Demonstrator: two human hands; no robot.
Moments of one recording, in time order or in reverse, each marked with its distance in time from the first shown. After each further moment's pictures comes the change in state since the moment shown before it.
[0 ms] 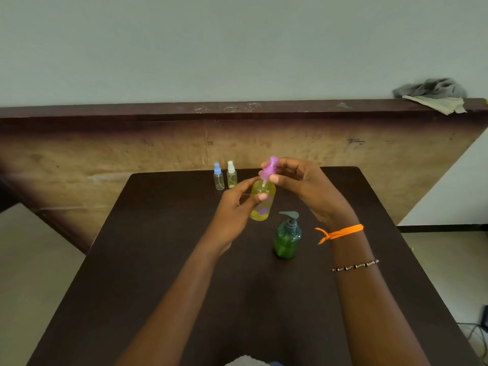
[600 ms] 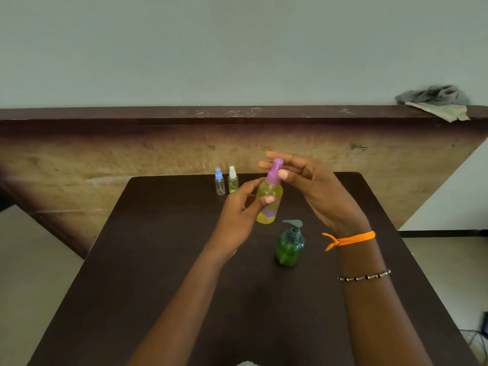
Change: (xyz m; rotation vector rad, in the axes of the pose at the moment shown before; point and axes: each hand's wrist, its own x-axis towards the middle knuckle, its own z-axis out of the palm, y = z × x) left_hand 0.007 0.007 0.000 -0.007 0.014 0.054; right_hand 0.006 -0.012 -0.001 0.161 -0.028 -0.034
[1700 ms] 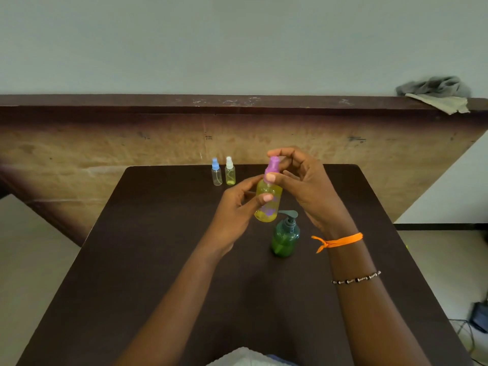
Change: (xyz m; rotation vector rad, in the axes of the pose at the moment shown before) left_hand -0.010 -0.001 0.006 -0.144 -0.050 -0.008; right_hand -0.009 0.013 0.007 -0.185 0.147 -0.048
